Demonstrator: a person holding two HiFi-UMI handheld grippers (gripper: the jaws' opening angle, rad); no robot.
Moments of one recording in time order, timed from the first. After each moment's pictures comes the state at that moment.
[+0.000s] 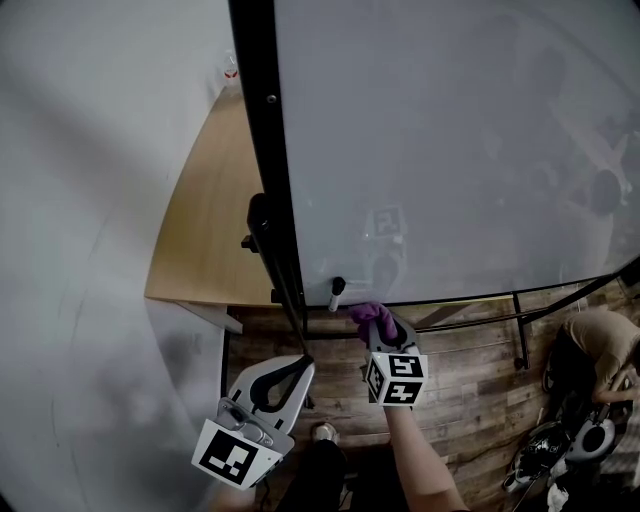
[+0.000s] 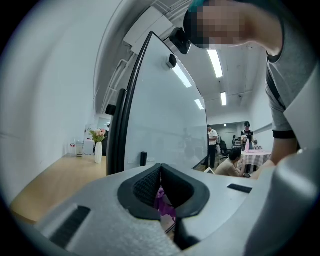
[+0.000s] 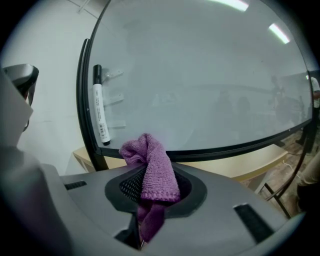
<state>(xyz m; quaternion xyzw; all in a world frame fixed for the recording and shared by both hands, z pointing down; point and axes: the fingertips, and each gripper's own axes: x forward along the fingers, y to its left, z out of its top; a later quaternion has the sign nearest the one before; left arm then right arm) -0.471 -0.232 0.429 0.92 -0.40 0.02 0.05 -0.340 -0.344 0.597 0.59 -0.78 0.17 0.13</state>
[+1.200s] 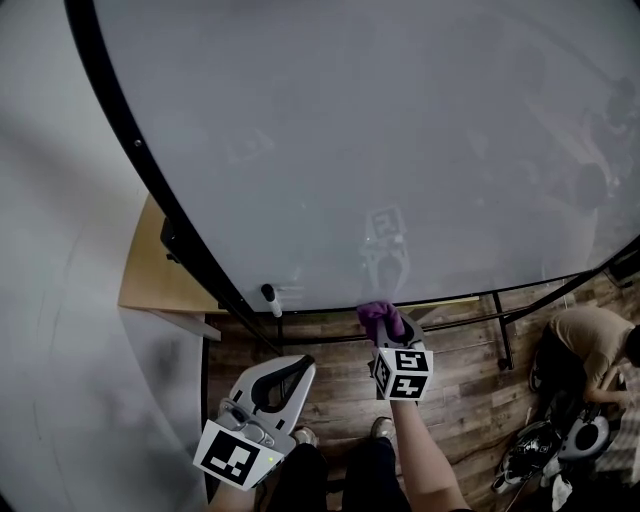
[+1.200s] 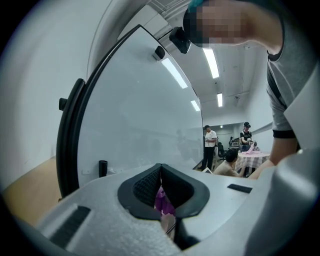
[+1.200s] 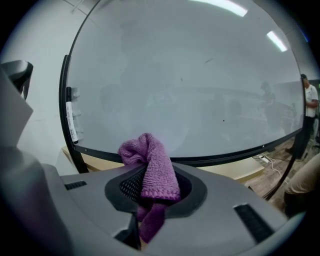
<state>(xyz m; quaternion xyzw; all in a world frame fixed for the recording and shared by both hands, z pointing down) -0.374 -0.236 0.411 0.92 -0.38 0.02 0.04 -0.218 -0.352 0.585 0.62 -0.76 0.16 0.15</state>
